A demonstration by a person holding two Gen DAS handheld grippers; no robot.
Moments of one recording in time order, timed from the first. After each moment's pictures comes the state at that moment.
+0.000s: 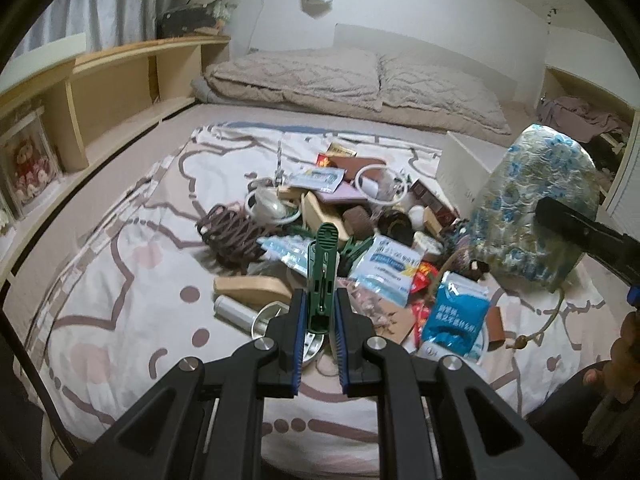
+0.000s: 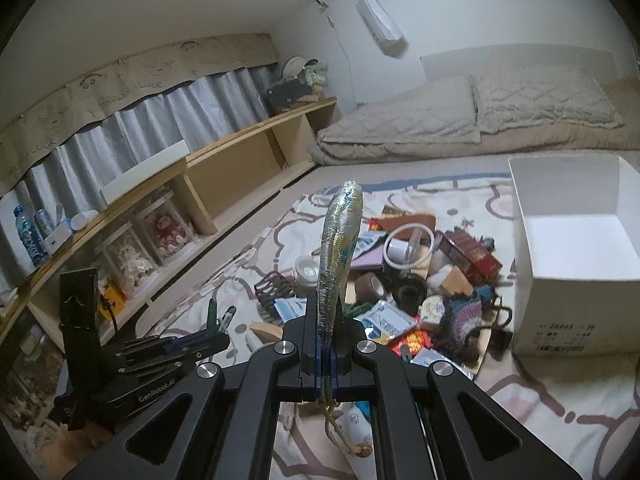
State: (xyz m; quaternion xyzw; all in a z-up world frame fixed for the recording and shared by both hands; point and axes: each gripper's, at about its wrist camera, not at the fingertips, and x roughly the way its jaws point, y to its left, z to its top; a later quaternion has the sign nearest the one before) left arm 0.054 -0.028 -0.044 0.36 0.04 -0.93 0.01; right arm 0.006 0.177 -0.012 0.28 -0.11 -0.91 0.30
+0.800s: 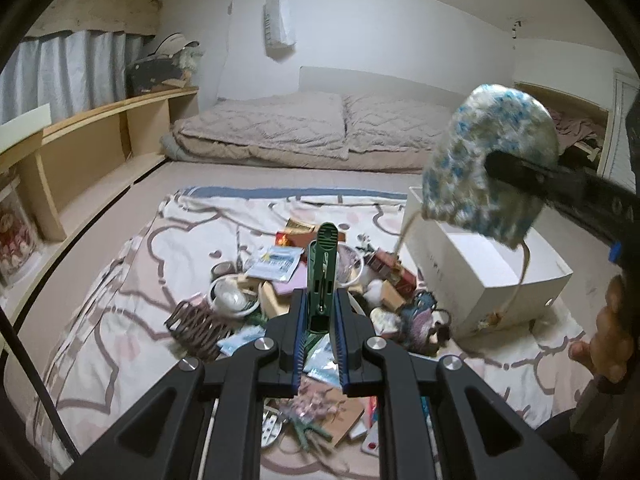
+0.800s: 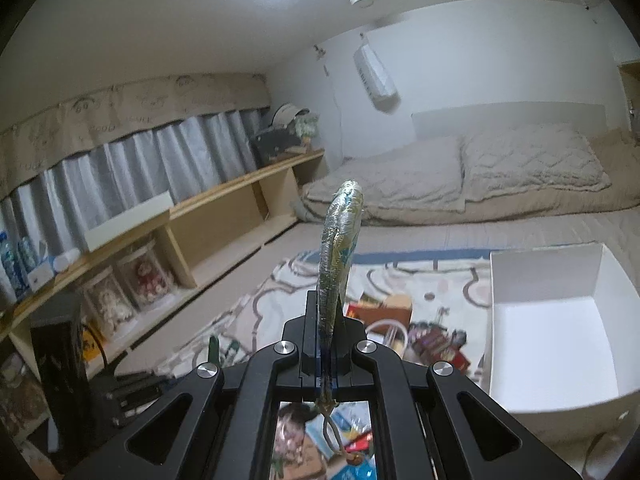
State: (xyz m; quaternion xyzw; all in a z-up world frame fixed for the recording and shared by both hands) left arm 0.014 0.009 0.024 0.29 0.02 -0.96 -0.03; right arm -0.033 0.184 0.066 0.20 -0.10 -0.94 0.26
